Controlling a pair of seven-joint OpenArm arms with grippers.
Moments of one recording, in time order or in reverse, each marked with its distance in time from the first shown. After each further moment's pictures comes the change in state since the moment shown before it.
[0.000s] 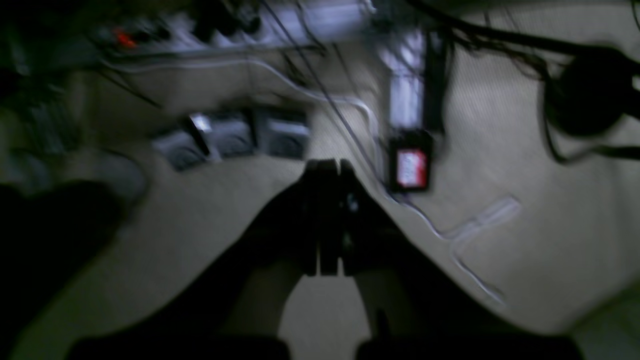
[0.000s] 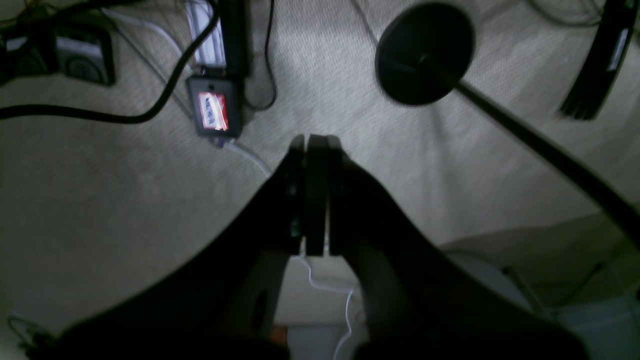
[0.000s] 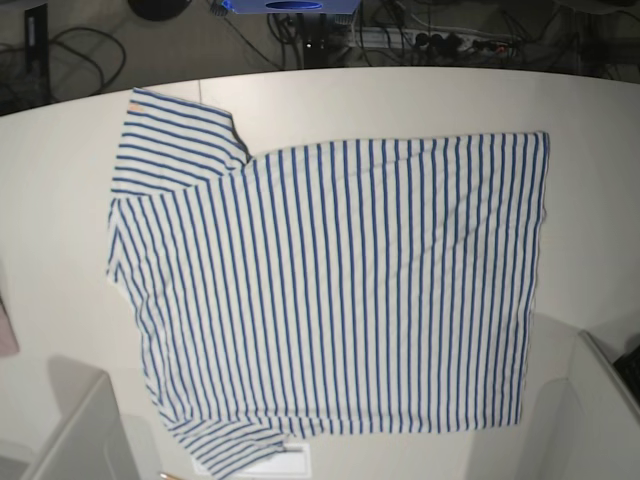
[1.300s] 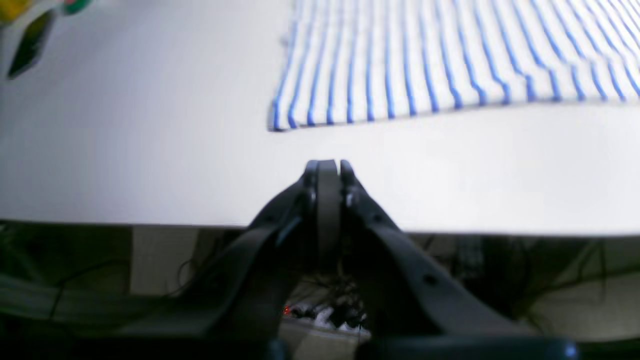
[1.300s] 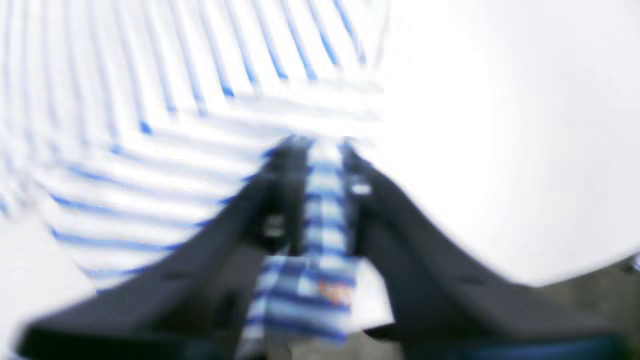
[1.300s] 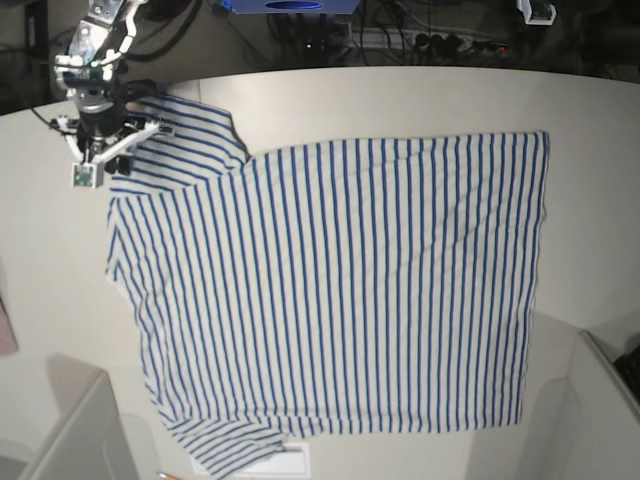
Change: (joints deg) left arm 31.4 0.6 -19.3 73.2 -8.0 -0.2 -4.0; right arm 17.2 -9.6 31.5 66.3 7.4 21.5 -44.0
